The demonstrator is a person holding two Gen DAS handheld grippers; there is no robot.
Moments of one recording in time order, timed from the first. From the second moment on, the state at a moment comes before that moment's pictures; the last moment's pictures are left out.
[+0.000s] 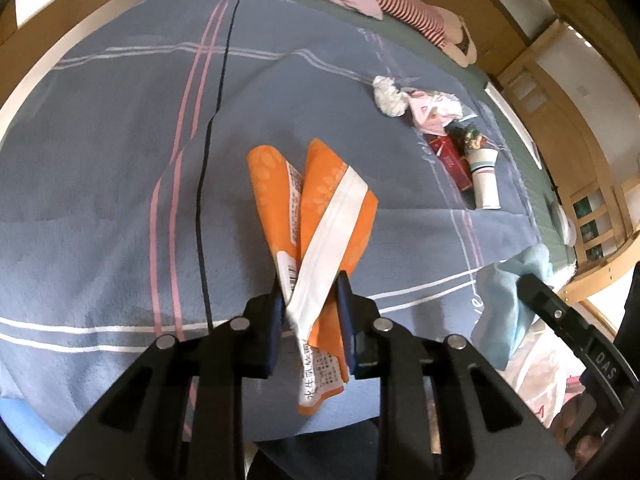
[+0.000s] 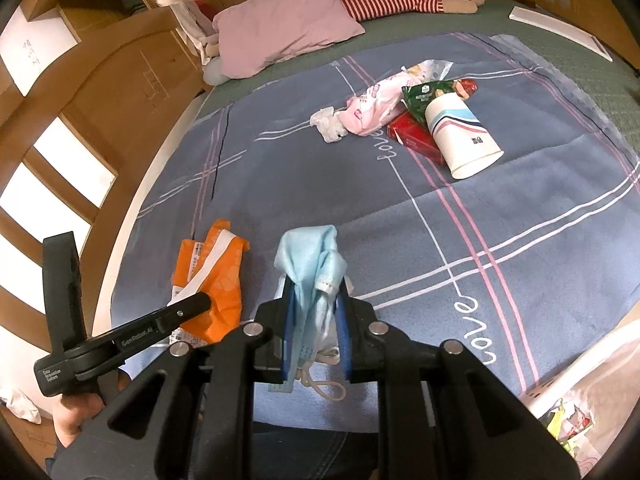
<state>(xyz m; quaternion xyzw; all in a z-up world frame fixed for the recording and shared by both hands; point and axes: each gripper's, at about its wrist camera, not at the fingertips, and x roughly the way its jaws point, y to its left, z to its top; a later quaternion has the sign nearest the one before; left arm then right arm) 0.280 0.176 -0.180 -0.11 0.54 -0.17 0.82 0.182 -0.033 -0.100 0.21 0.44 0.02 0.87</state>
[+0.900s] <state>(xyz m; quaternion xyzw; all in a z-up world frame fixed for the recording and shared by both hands) 0.268 0.170 -0.157 -0.11 0.50 -0.22 0.83 0.177 -0.042 -0.097 0.24 0.44 0.04 0.87</state>
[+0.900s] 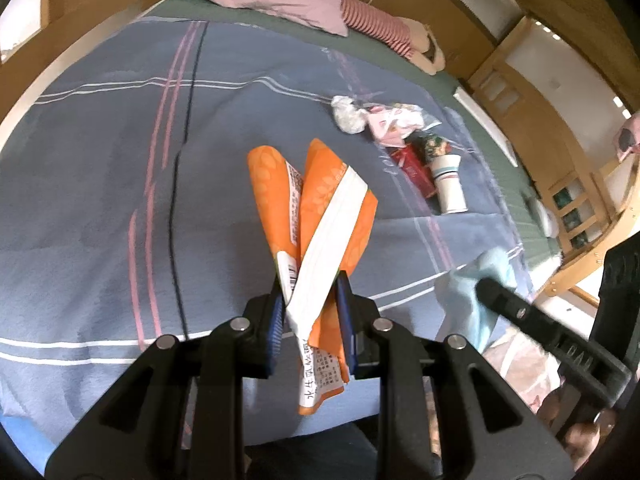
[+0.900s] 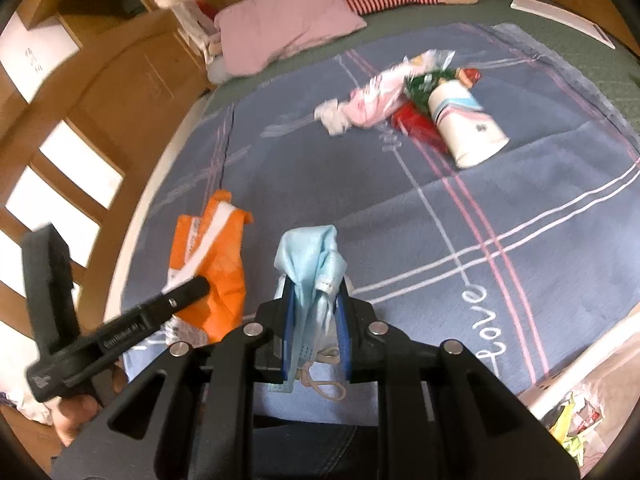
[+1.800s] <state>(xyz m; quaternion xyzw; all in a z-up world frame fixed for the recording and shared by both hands) 0.171 0.031 -0.125 -0.10 0.47 -0.49 0.73 -0.015 -0.231 -0.059 0.25 0.46 -0.04 0.85</state>
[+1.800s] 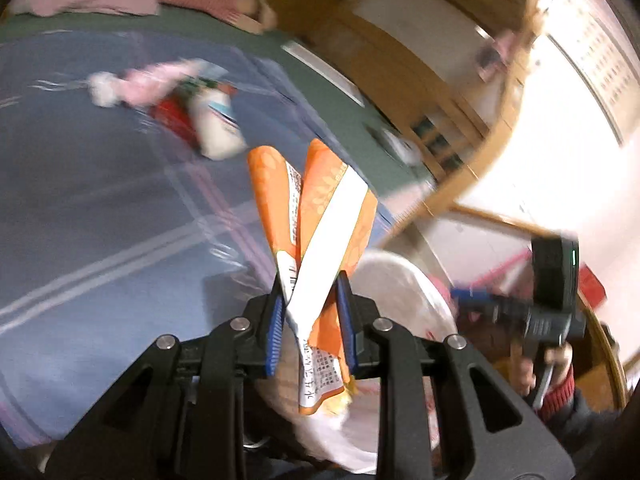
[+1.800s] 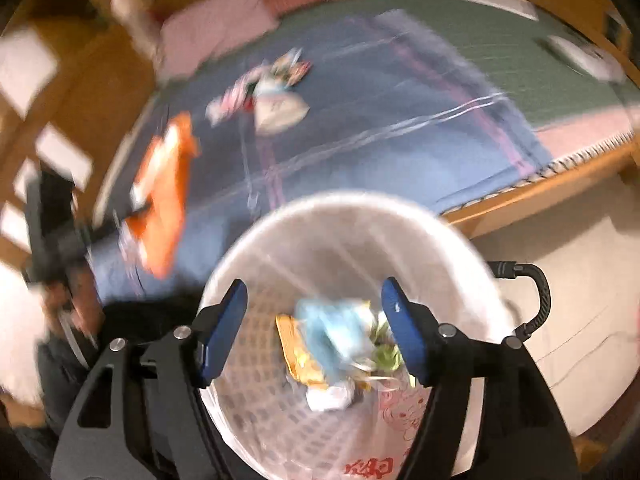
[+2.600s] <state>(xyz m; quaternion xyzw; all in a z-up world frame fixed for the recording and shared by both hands) 0.200 0.120 -0.120 -0.16 0.42 -0.20 0.87 0.073 -0.229 -0.055 0.26 0.43 -0.06 0.86</state>
